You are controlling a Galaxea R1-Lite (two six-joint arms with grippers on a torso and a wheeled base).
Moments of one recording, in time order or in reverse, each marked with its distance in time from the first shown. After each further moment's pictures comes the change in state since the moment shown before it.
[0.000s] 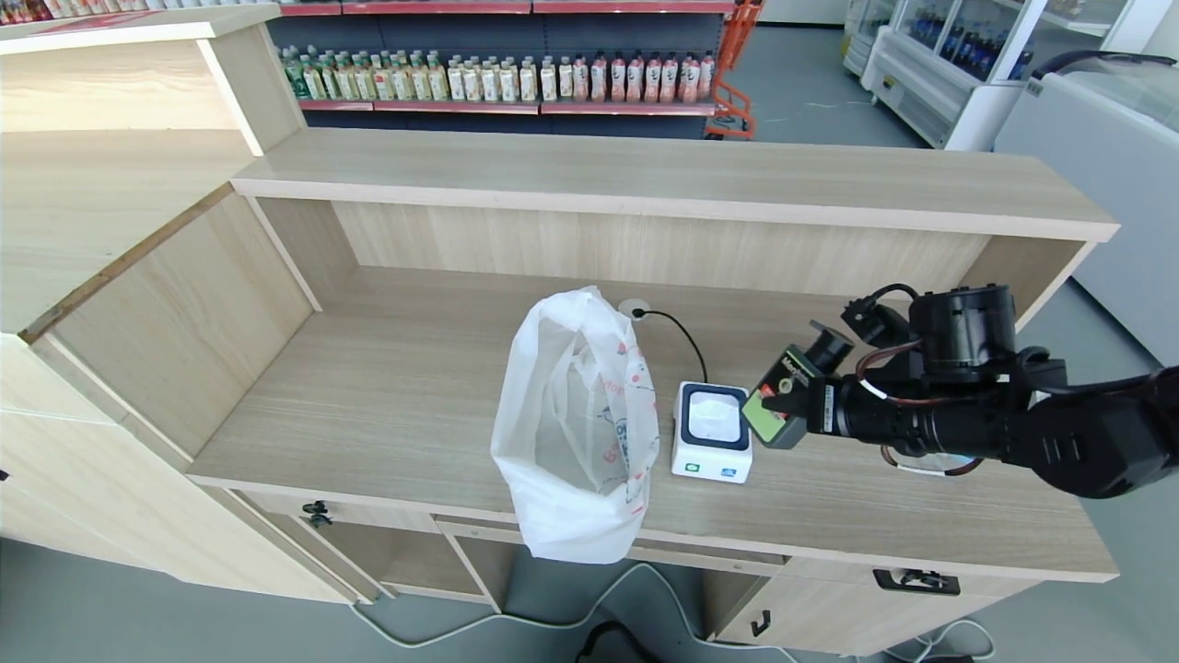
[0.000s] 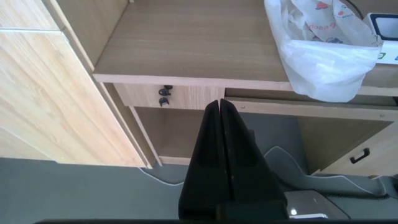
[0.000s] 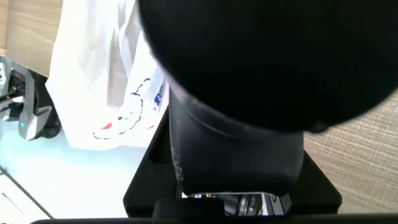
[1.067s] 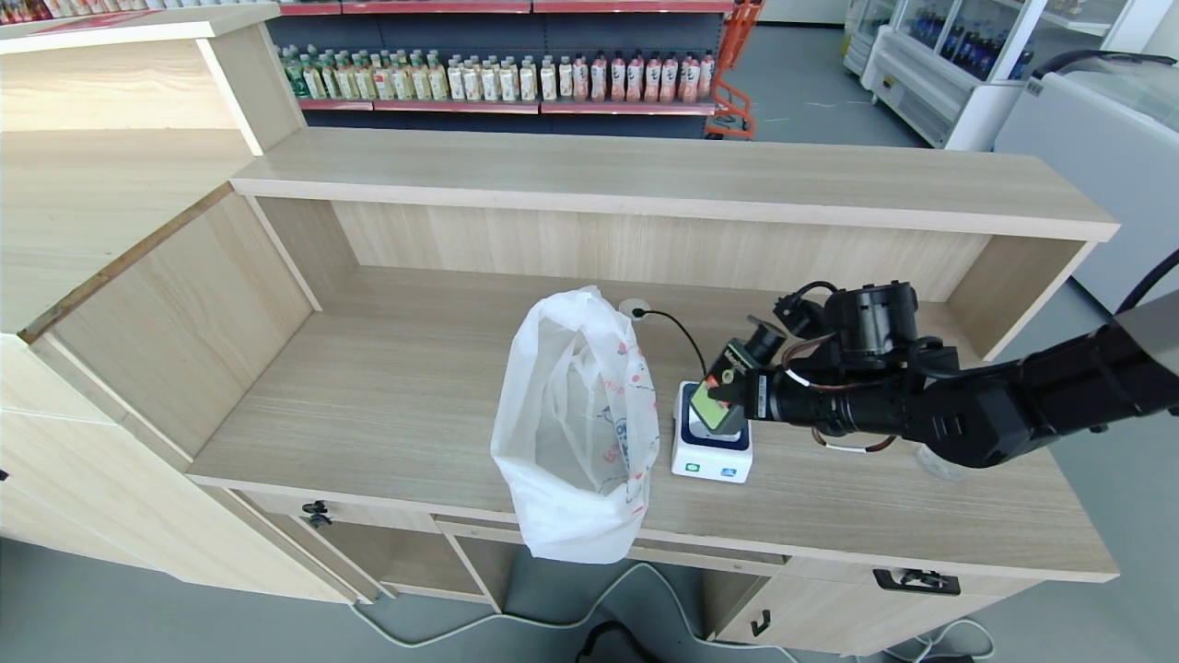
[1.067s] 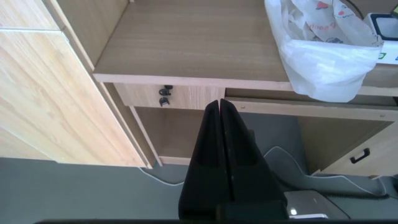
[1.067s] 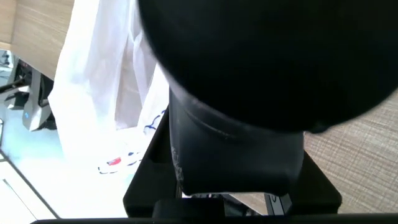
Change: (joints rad) left arm 0.000 0.000 0.000 0.000 0.000 0.000; right arm 0.083 0.175 -0.189 -0.002 -0.004 0.001
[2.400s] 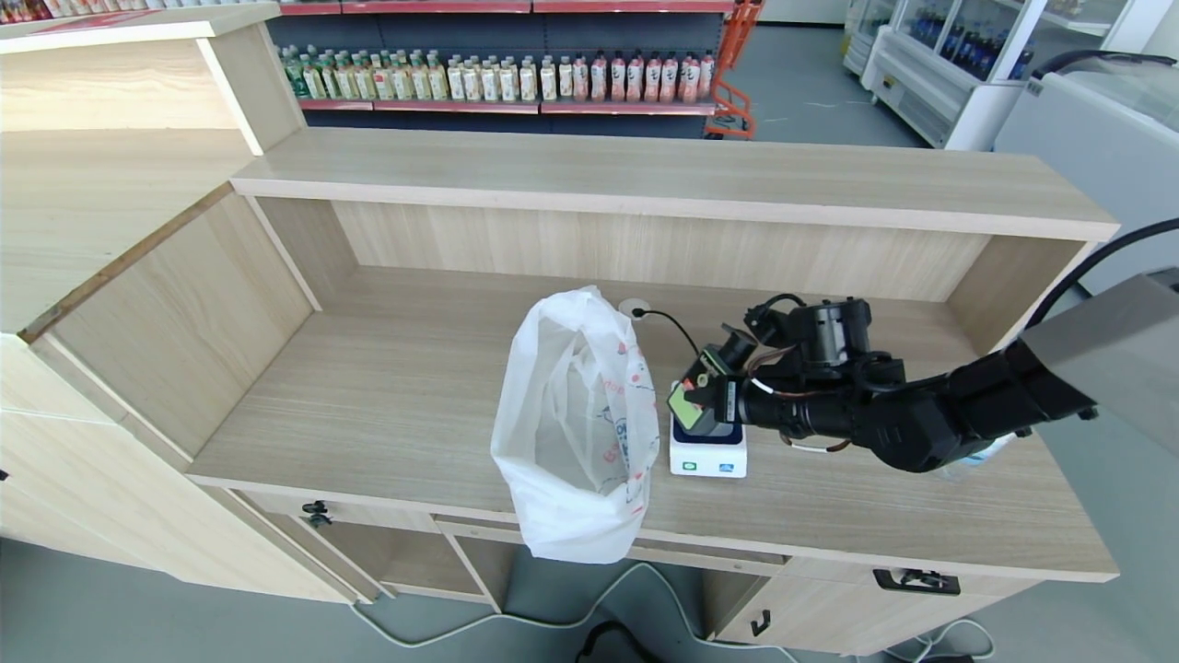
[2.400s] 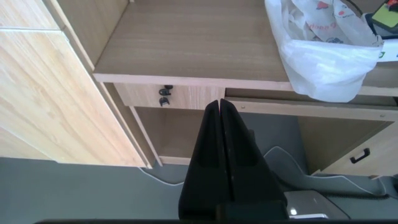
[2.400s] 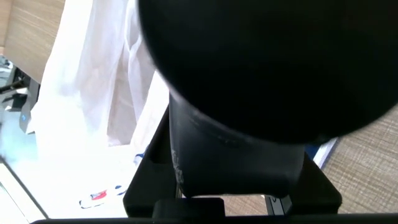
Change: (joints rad) left arm 0.000 0.000 0.000 0.000 0.000 0.000; right arm 0.026 0.121 -0.070 -0.075 -0.012 0.003
